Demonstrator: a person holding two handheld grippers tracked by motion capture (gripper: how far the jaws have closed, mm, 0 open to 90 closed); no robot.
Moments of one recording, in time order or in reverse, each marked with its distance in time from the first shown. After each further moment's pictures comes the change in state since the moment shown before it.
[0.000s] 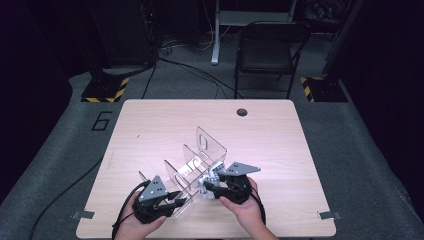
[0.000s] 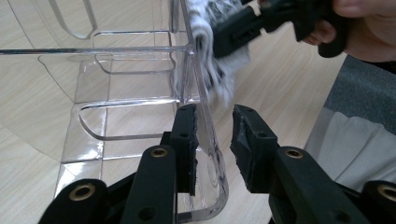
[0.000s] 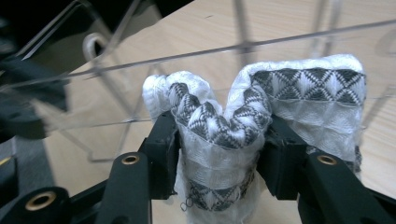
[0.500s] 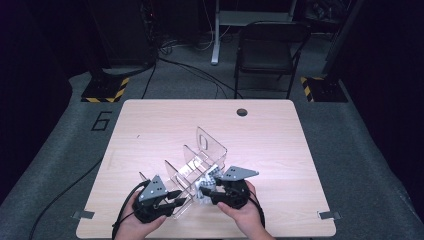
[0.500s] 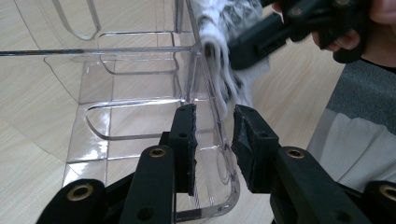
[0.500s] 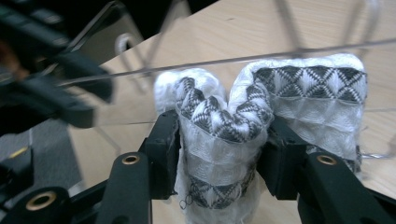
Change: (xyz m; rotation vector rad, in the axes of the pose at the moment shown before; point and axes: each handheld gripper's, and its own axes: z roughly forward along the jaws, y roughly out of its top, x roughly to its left) left arm 0.000 0.000 -0.001 -0.001 -0.002 -0.005; right arm 0.014 0.001 -0.005 0.000 0.047 -0.048
